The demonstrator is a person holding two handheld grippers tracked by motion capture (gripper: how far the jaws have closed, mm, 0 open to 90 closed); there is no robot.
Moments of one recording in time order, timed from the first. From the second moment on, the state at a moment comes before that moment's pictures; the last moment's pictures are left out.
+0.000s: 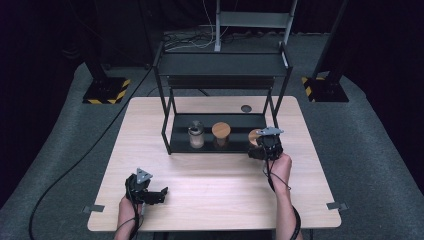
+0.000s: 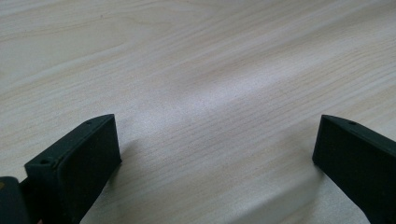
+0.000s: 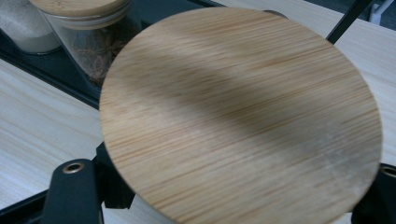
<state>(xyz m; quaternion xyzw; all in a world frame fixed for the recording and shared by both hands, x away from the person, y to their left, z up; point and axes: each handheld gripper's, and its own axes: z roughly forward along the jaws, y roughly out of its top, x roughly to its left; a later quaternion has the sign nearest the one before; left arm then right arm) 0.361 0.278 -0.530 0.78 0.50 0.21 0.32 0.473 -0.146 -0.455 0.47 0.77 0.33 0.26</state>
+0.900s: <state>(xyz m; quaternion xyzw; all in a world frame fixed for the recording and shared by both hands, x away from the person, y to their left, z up) 0.361 0.278 -0.530 0.78 0.50 0.21 0.32 0.483 -0.138 -0.453 0.47 0.78 0.34 0.25</state>
